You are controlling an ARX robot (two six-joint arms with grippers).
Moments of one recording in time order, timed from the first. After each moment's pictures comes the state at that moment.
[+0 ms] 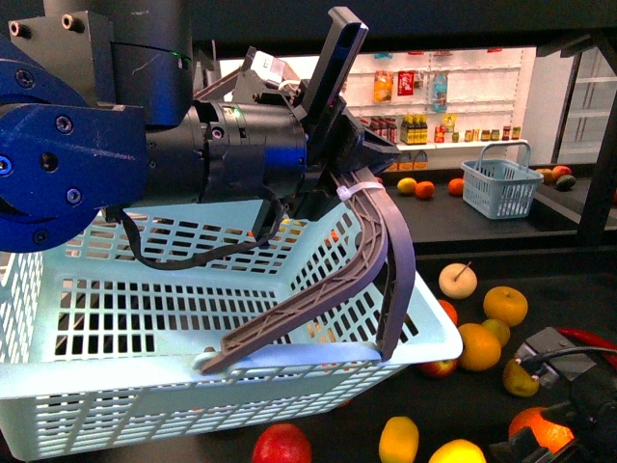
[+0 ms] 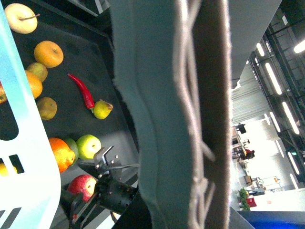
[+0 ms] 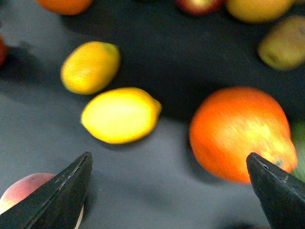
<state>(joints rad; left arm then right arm) -0.42 1.90 1.21 0.60 0.64 -0.91 -0.11 2.32 0.97 0.59 -0.39 -0.45</state>
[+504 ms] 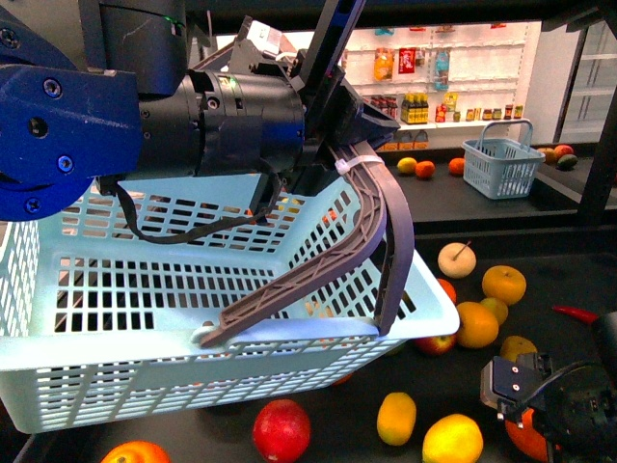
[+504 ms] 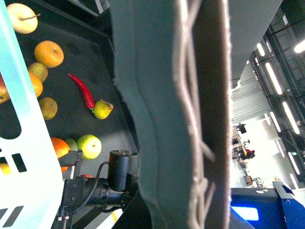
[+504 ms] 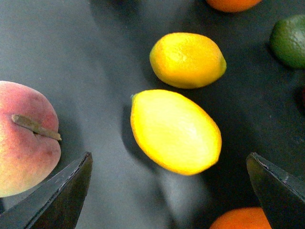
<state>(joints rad) -0.42 1.90 1.21 0.60 0.64 -0.91 -0.14 2.57 1.34 0.20 -0.68 -1.24</state>
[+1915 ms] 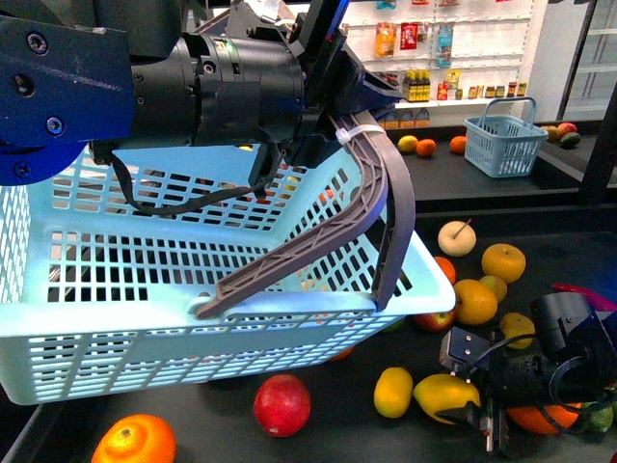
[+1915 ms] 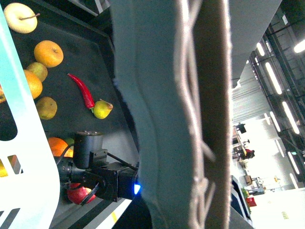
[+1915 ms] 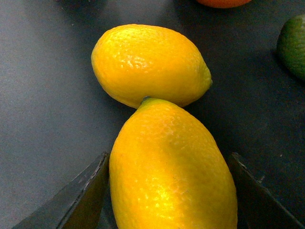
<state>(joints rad) -0.42 1.90 1.21 0.60 0.64 -0.91 -0.10 2.87 1.75 0.16 -0.71 -1.15</state>
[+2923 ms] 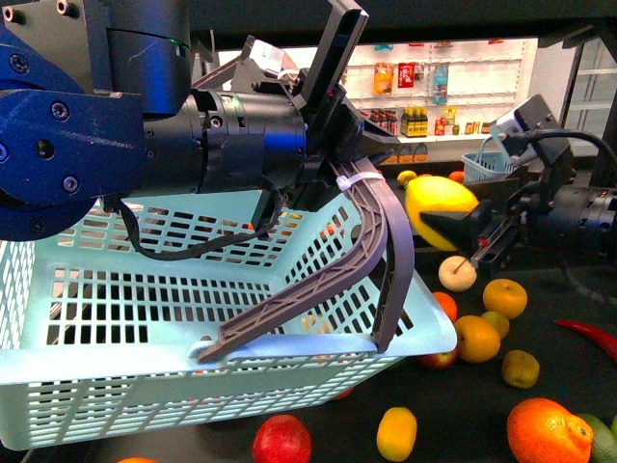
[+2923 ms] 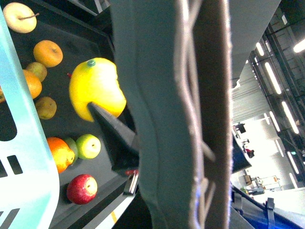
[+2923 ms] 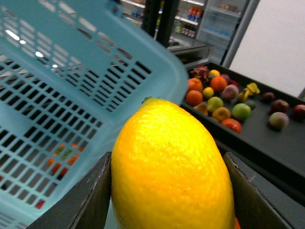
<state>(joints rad) -0.42 1.90 1.21 0.60 0.64 -0.91 -0.02 2.09 1.11 0.96 -0.67 -0.30</state>
